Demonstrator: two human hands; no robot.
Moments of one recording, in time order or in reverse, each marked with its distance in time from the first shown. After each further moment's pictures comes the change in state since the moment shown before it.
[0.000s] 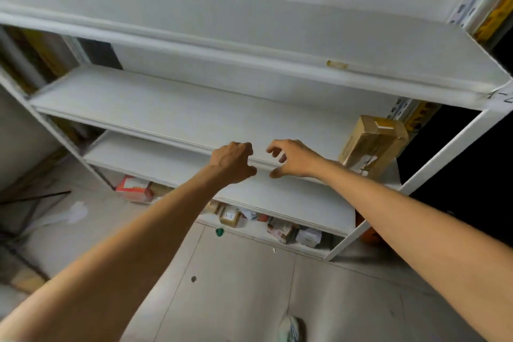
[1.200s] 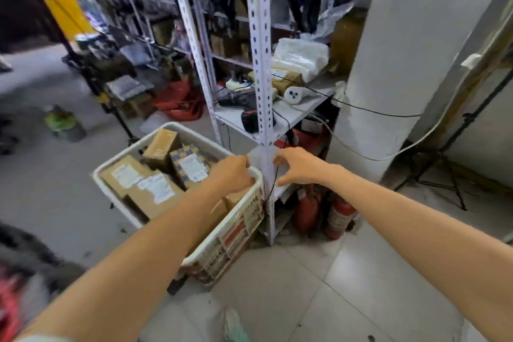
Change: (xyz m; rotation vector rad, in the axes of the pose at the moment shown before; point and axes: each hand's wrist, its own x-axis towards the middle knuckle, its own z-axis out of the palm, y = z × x) left_hand -0.609 -0.034 0.087 -0.408 0.504 -1.932; right_hand -0.227 -0.473 0.327 -0.440 -0.939 -1.812
